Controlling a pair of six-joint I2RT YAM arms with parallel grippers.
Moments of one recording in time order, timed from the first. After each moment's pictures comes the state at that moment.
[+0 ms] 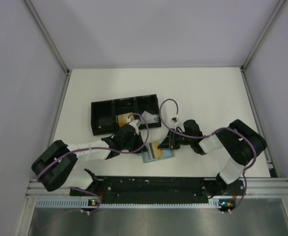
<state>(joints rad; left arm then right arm) -0.77 1.36 0.48 0.12 0.17 -0.77 0.57 1.67 0.40 0.69 -0.65 0.80</state>
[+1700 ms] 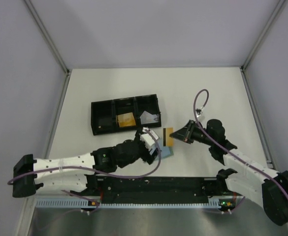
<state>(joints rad) -1.21 0.97 0.59 0.03 -0.31 -0.12 0.44 0.98 0.31 0.38 -0.57 0.95</state>
